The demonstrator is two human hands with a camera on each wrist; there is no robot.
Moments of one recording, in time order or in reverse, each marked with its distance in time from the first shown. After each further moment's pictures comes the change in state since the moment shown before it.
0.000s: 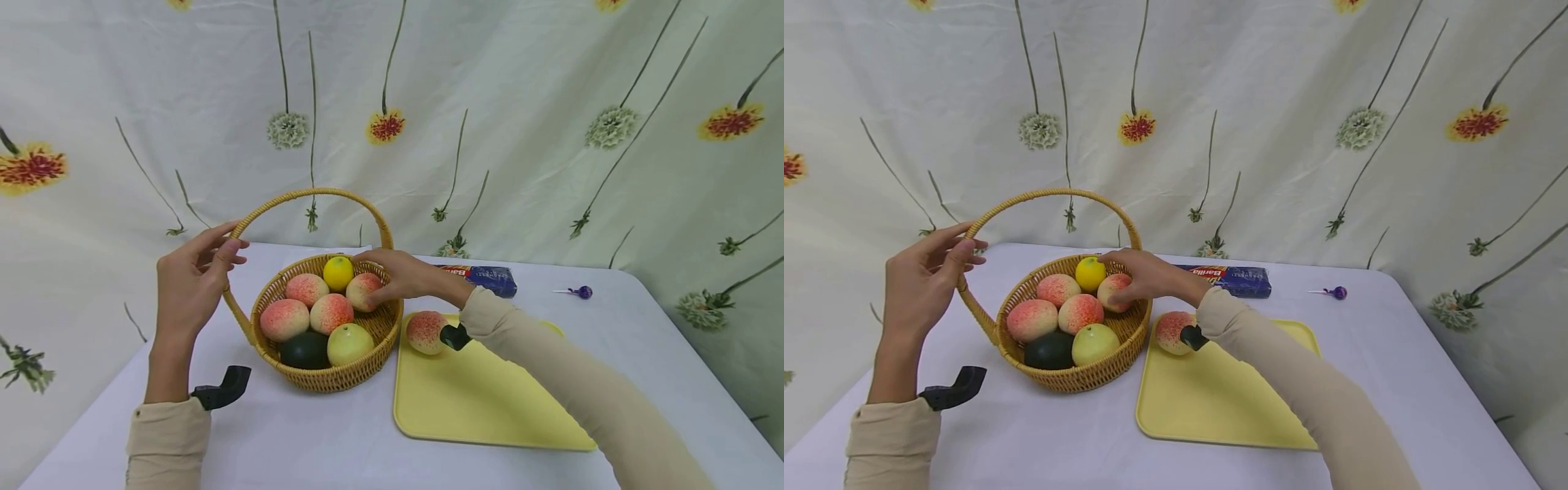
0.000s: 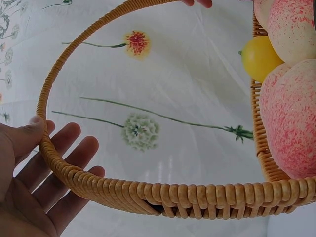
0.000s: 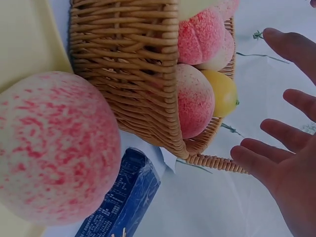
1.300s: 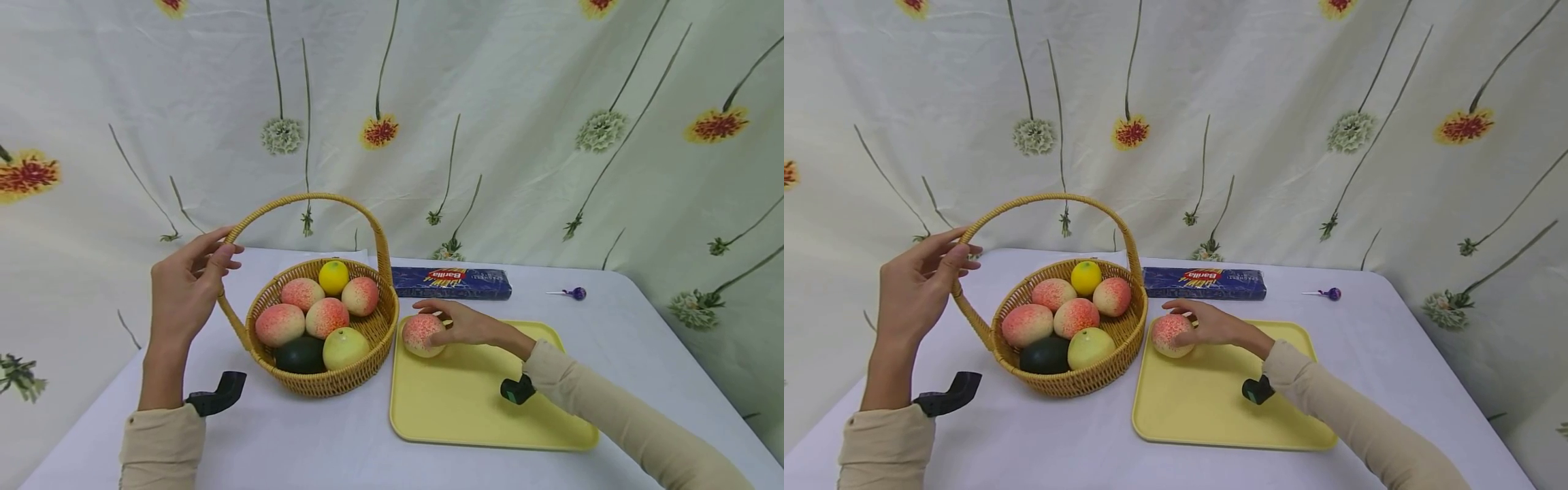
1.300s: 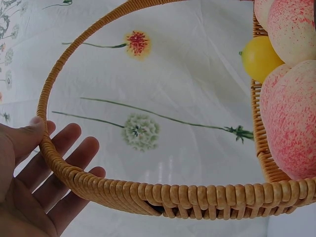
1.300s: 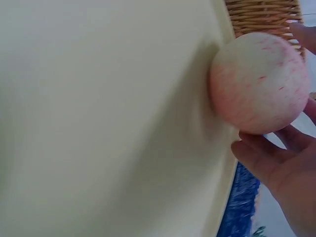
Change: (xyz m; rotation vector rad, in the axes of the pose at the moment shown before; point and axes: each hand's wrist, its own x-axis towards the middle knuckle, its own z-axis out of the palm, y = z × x) left_hand -0.001 0.001 0.001 0.016 -0.009 0.008; right_hand -0.096 0.084 0.049 0.448 0.001 0.065
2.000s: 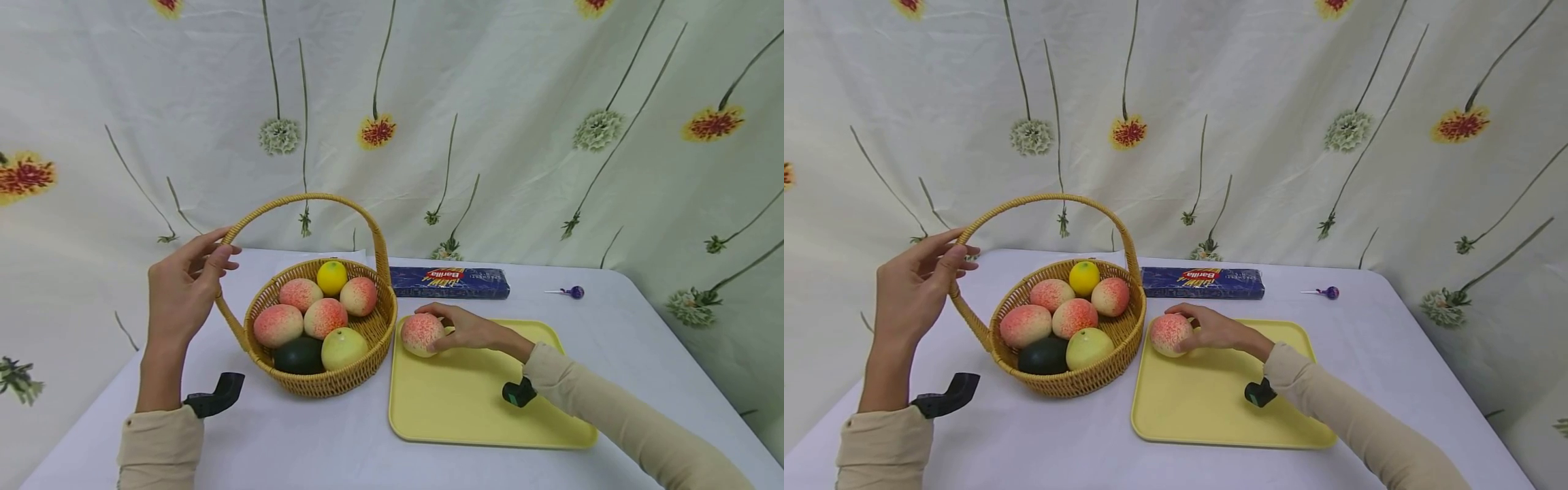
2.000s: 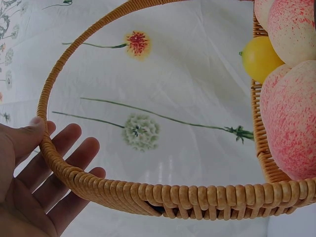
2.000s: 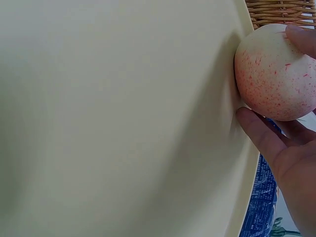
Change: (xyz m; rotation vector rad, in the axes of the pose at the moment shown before) left_hand 0.000 -0.001 0.000 0.001 -0.001 -0.004; right_hand -0.003 0.013 0.006 0.074 0.015 0.010
